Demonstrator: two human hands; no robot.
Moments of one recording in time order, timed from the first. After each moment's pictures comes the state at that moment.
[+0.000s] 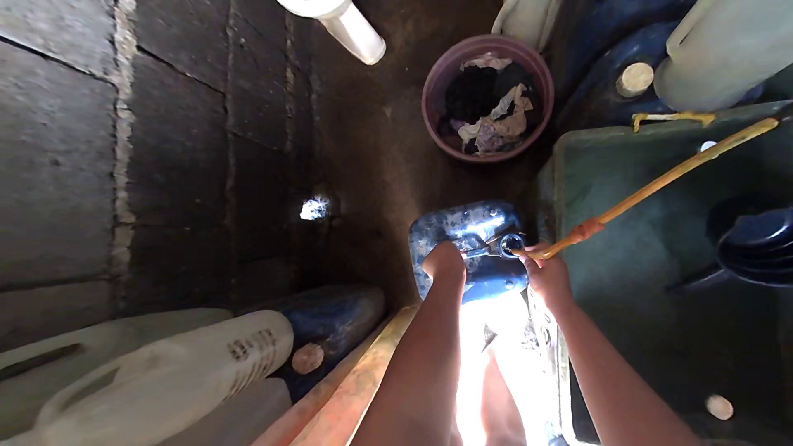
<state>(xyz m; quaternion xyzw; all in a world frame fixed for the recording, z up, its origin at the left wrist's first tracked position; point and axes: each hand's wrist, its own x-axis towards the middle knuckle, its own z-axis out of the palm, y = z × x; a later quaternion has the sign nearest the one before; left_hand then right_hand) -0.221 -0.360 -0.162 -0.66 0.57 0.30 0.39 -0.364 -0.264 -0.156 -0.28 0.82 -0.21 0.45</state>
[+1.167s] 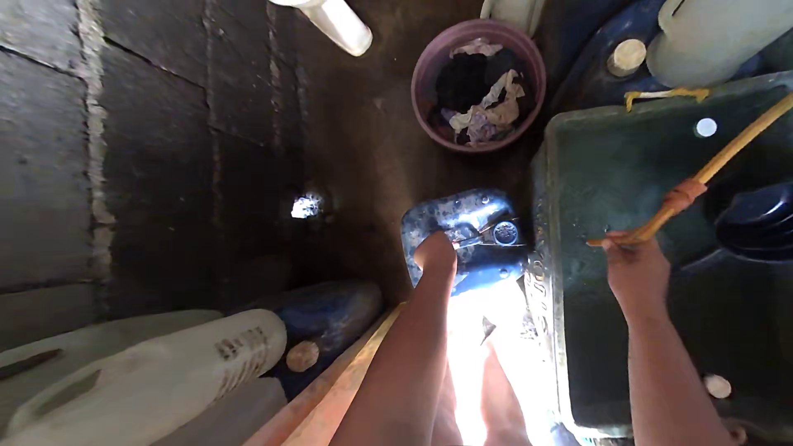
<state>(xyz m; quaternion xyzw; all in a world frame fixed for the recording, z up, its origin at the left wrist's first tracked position) -0.216 -0.352 -0.171 -0.67 0.59 0.27 0.37 -0.435 -0.212 -0.103 -0.23 0.90 -0.26 0.28</state>
